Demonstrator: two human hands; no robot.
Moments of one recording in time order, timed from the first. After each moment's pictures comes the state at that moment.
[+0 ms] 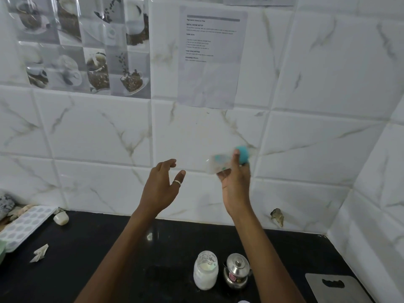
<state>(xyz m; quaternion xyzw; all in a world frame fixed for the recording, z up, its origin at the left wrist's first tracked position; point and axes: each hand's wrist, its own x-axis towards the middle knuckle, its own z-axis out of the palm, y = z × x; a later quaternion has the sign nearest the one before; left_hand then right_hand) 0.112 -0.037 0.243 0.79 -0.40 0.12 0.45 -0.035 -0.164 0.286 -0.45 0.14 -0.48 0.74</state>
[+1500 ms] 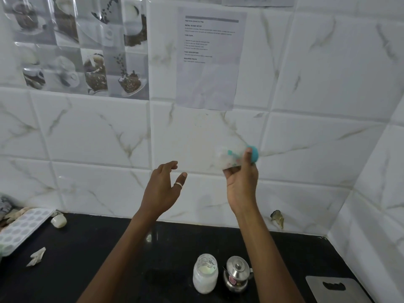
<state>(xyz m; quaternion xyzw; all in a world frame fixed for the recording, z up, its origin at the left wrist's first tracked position) 0.112 -0.044 0.241 0.78 -0.40 0.12 0.46 -0.041 -0.175 0.297 -0.37 0.09 -0.48 0.79</state>
